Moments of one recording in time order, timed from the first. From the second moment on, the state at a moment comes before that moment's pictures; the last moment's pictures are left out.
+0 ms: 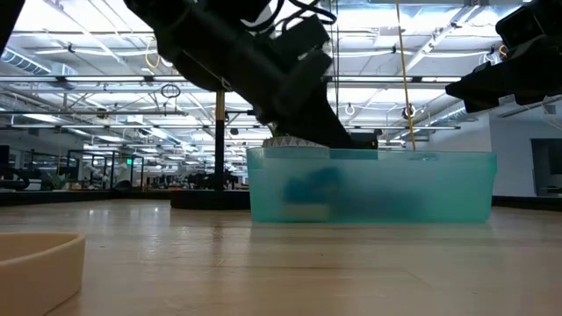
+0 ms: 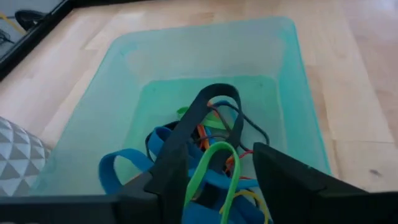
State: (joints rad) left arm -0.21 1.95 1.15 0.20 -0.39 -0.09; right arm 0.34 0.29 0.05 0.07 0.26 0.01
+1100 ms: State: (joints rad) left arm -0.67 1.72 1.15 -0.23 -0.28 -0.07; right arm 0.34 0.29 0.05 0.07 0.26 0.01
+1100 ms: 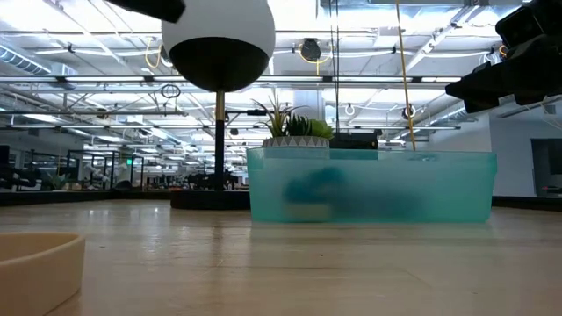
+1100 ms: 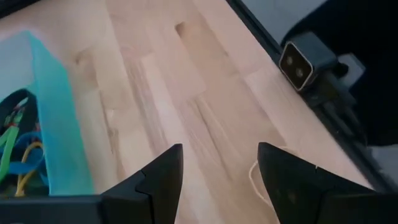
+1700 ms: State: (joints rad) left arm -0.71 1.85 1.15 -0.21 -0.31 -0.22; right arm 0.34 0.29 0.05 0.07 0.26 0.01
